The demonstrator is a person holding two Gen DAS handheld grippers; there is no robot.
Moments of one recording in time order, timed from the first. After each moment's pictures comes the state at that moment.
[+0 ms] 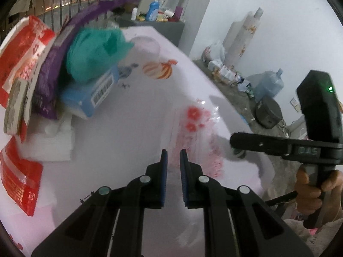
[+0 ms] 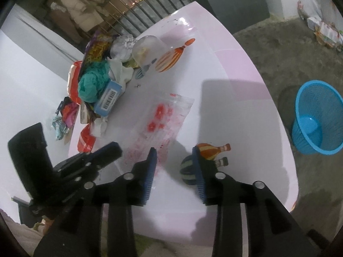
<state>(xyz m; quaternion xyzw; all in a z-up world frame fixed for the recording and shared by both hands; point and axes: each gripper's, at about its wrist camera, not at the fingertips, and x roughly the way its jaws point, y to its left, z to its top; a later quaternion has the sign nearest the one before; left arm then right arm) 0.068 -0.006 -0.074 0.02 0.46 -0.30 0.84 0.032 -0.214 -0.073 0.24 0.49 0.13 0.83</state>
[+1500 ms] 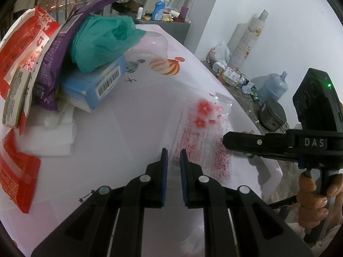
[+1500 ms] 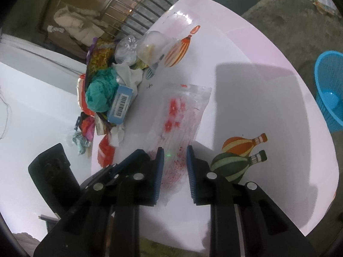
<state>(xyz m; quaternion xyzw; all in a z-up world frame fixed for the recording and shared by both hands) 0.066 -0.002 -0.083 0.01 0.45 -0.28 0.84 0.039 -0.208 -0.088 0.35 0.48 0.15 0.79</state>
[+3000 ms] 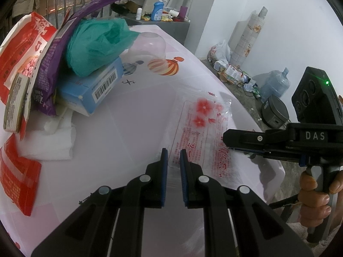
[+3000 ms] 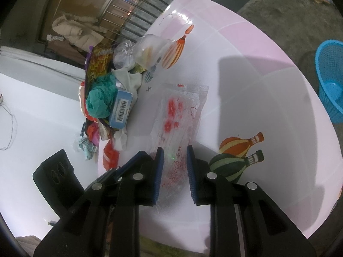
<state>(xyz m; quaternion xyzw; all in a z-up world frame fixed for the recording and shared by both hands) 0.068 -0.006 -0.084 0.02 0.45 -0.28 0.85 0.039 -0.211 -0.093 0.38 0.48 0.15 0.78</state>
